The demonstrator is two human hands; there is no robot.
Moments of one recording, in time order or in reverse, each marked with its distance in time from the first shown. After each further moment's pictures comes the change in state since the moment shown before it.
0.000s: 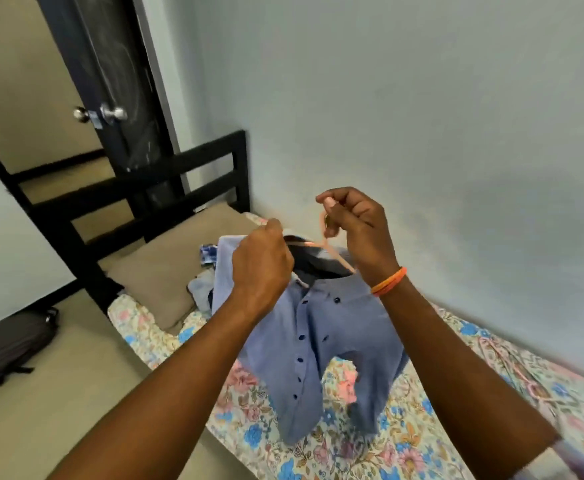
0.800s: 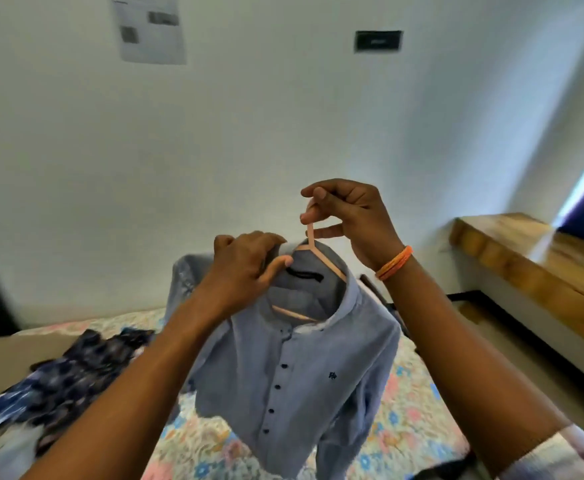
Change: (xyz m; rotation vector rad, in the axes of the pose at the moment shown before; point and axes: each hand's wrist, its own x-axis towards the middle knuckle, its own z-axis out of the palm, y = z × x) left_hand -0.030 0.055 -0.090 -0.483 -0.312 1.147; right_hand -0.154 -0.222 -0.002 -0.396 0.578 0.036
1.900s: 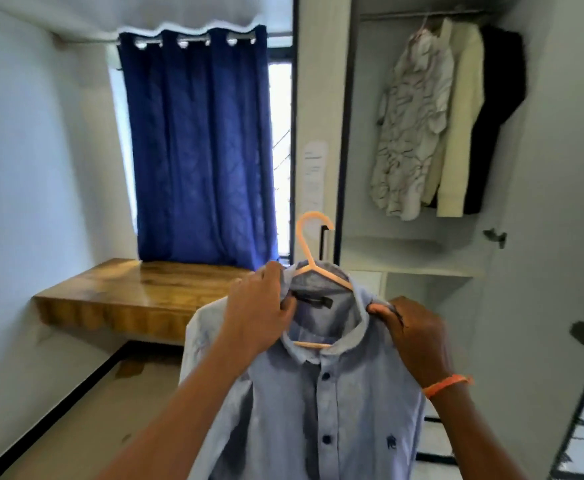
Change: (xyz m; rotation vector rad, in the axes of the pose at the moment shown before) left_hand 0.038 0.789 0.198 -0.690 -0.041 0.763; right_hand -0.649 -0.196 -0.527 -1.891 1.240 0.182
